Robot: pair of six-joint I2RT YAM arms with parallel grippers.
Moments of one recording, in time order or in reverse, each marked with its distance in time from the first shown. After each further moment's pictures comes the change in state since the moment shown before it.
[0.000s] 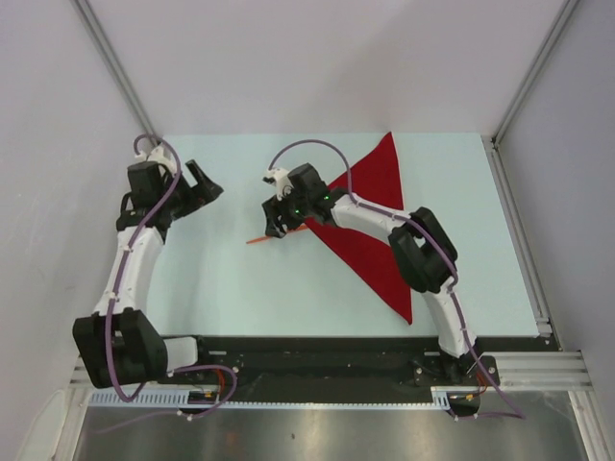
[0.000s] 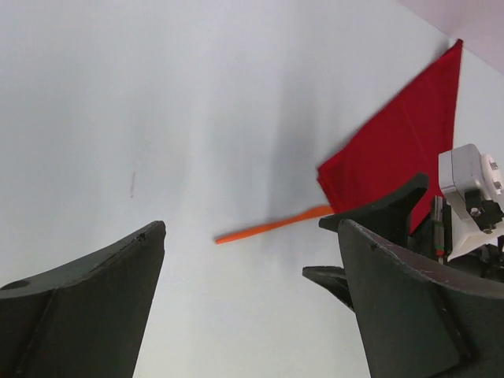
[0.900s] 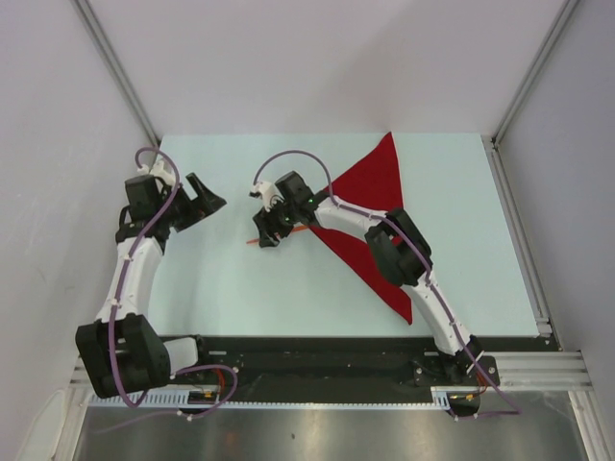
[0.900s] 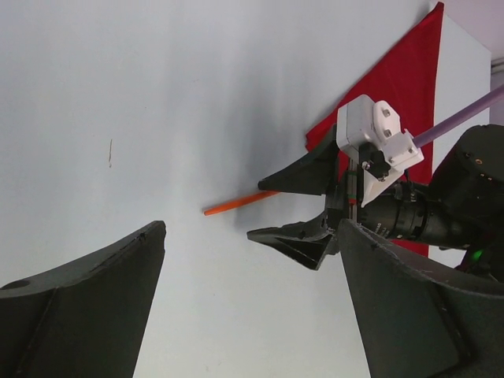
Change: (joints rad) left arm 0.091 -0.050 -0.121 0.026 0.144 0.012; right arm 0.027 0.268 0.244 -0.076 -0.139 -0.187
